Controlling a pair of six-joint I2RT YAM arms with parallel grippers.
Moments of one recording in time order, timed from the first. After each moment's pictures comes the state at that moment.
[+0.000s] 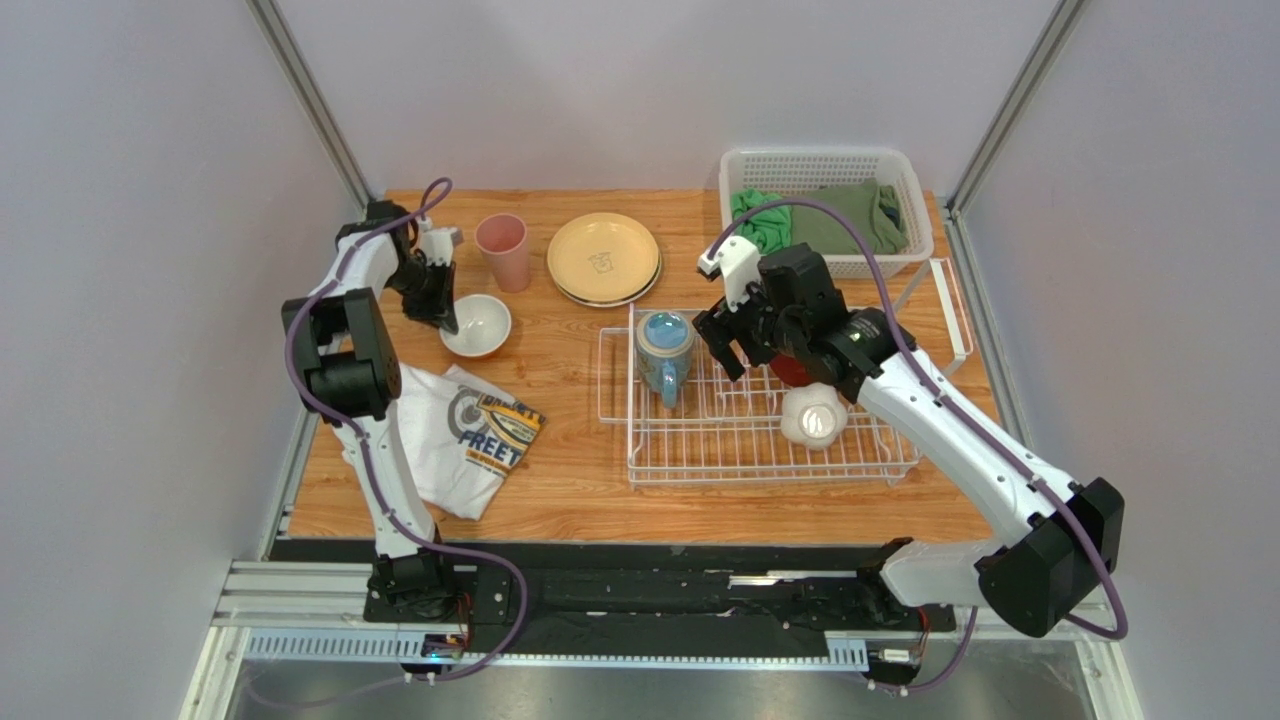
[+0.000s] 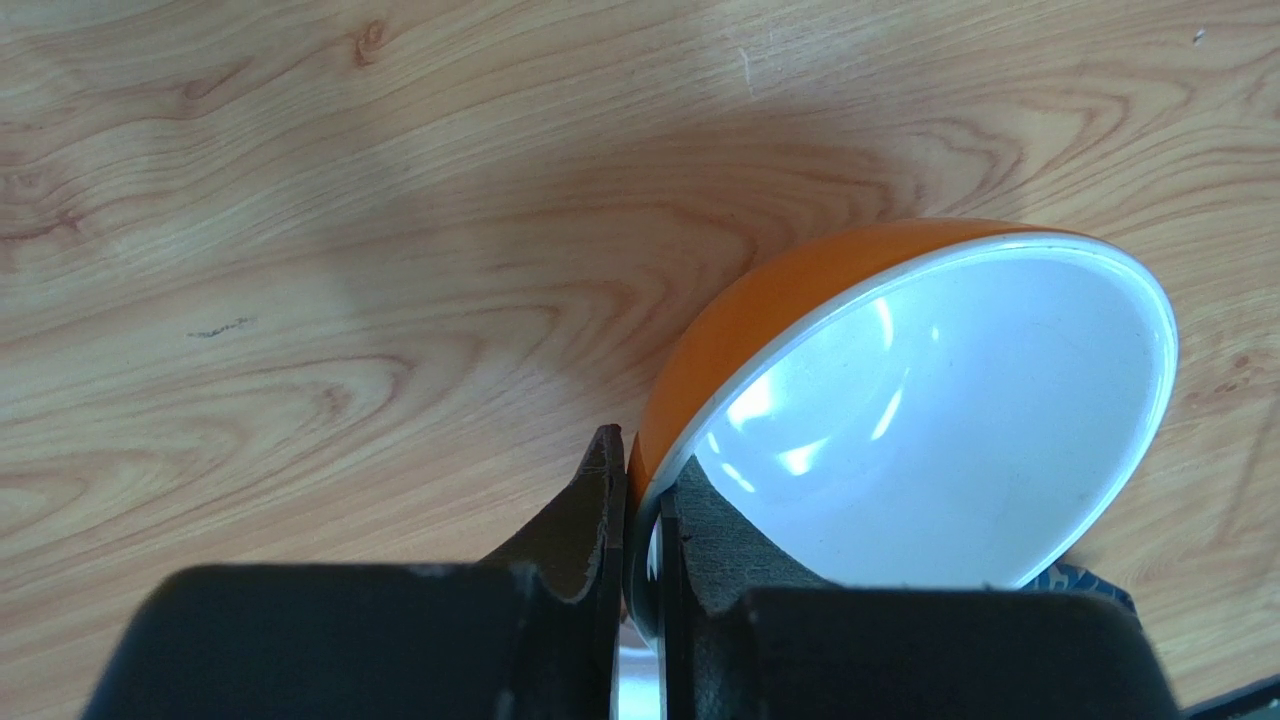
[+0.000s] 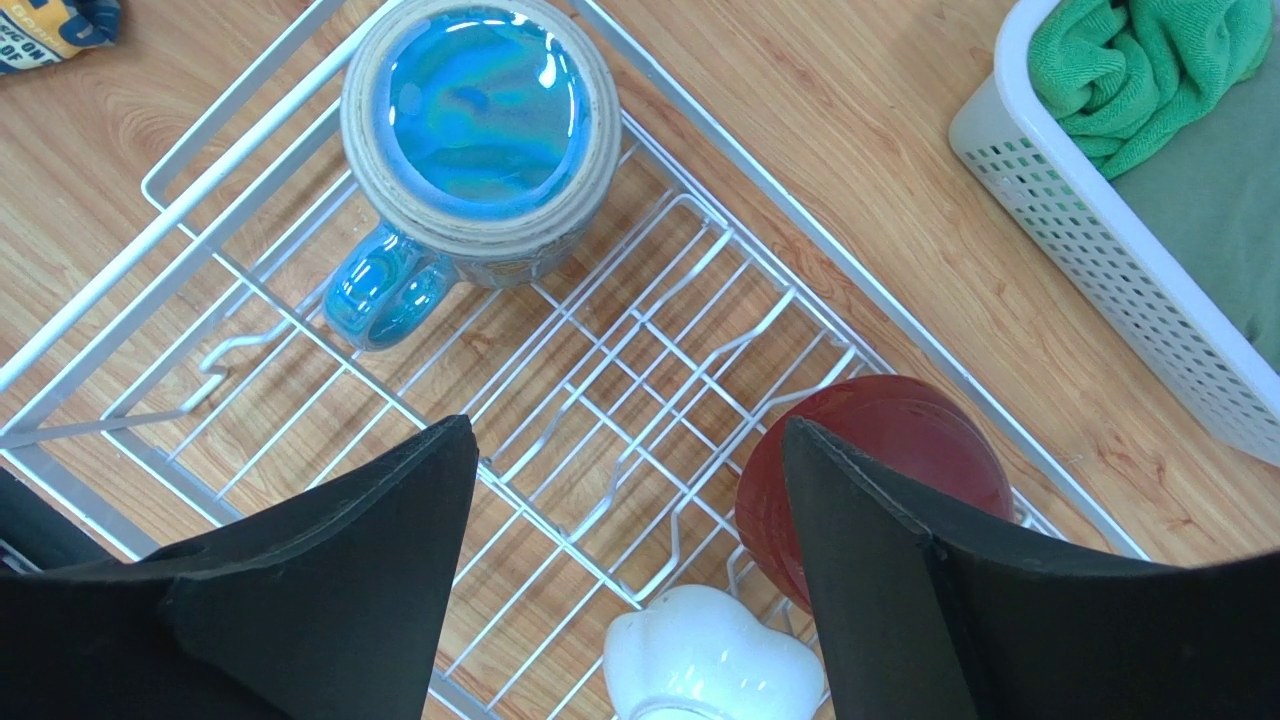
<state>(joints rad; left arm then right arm) 0.19 2.16 1.75 -0.91 0.35 0.33 0.61 1.29 1.24 -0.61 0.00 -0.21</state>
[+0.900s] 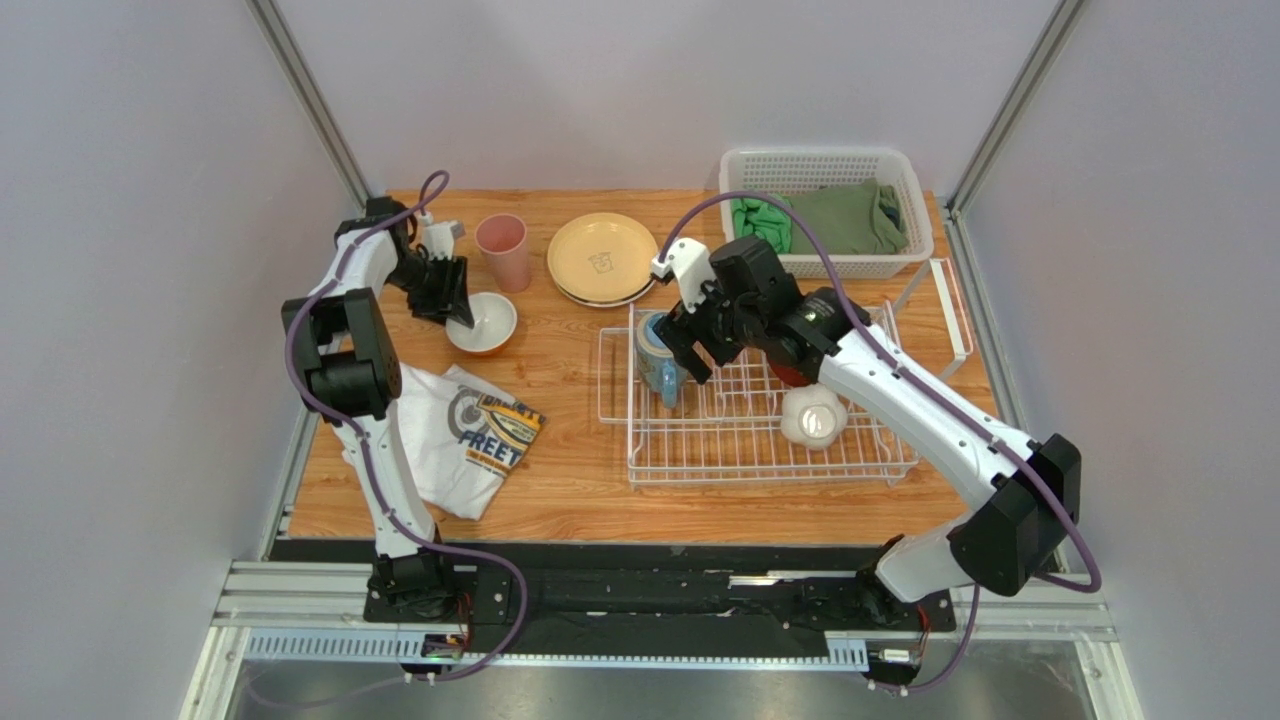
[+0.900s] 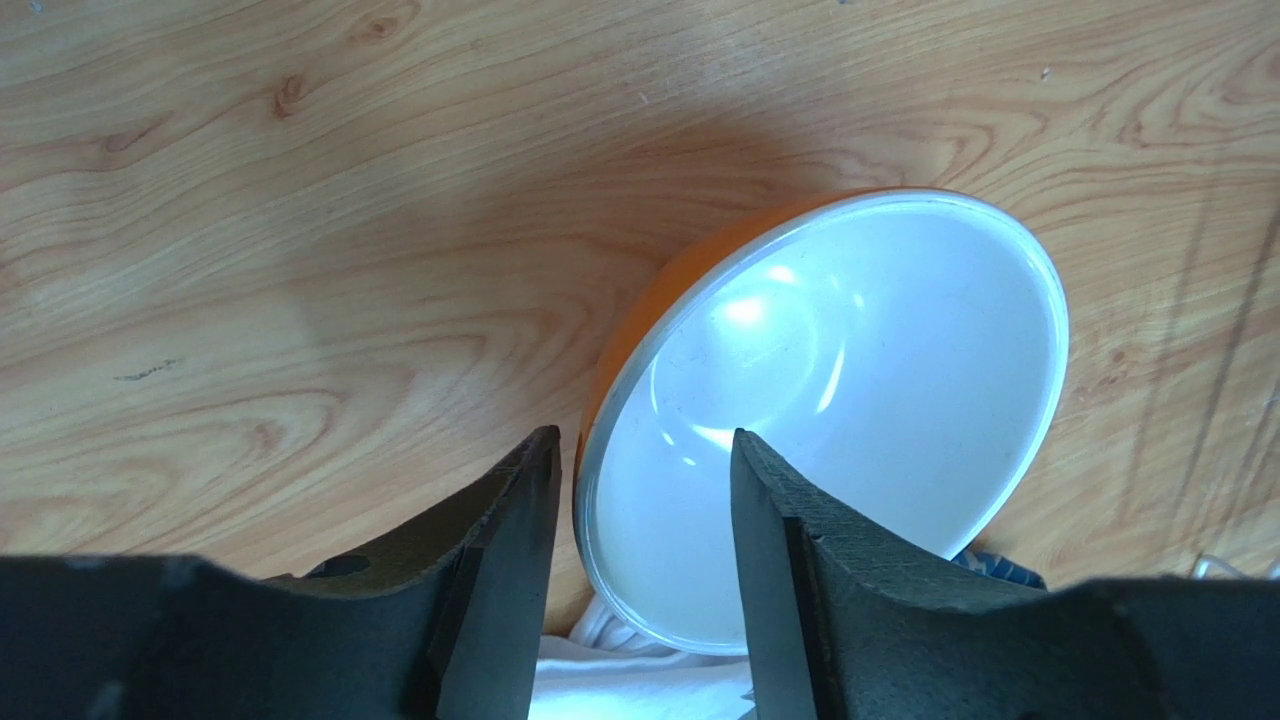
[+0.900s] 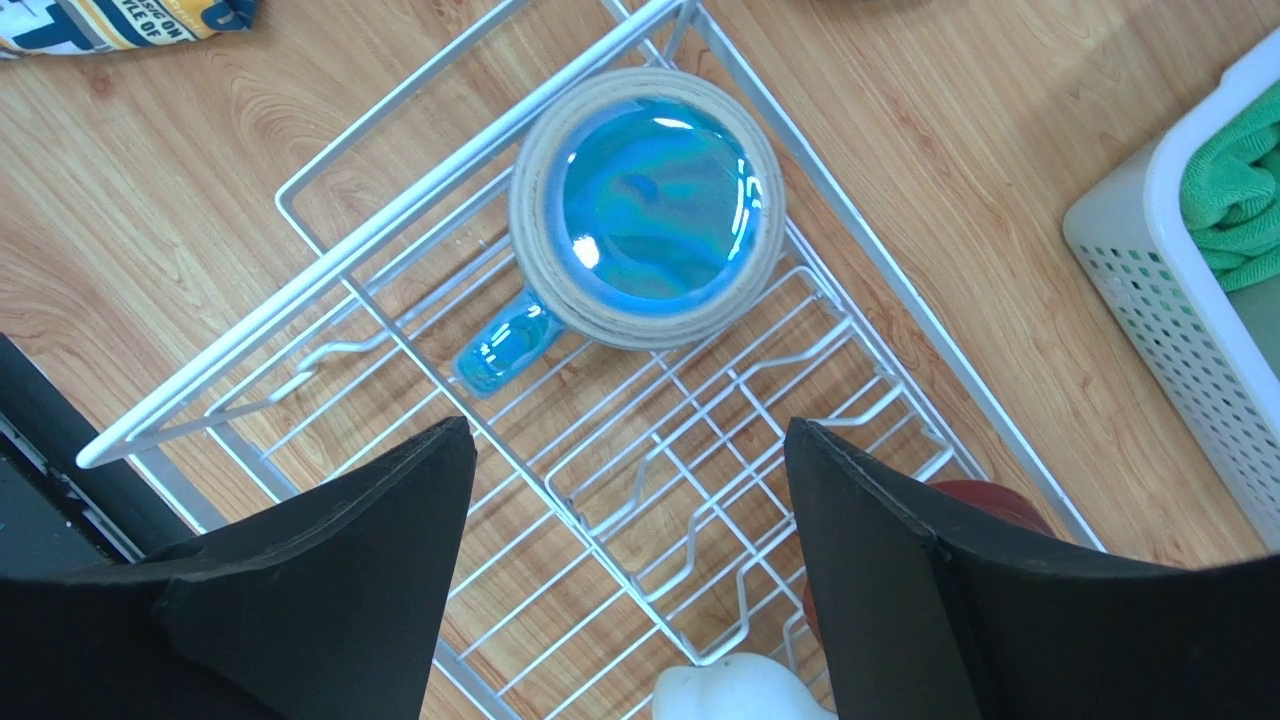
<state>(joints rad) 0.19 2.17 1.78 -0.93 0.44 0.30 0.70 1.44 1.38 -0.68 -0.05 -0.23</state>
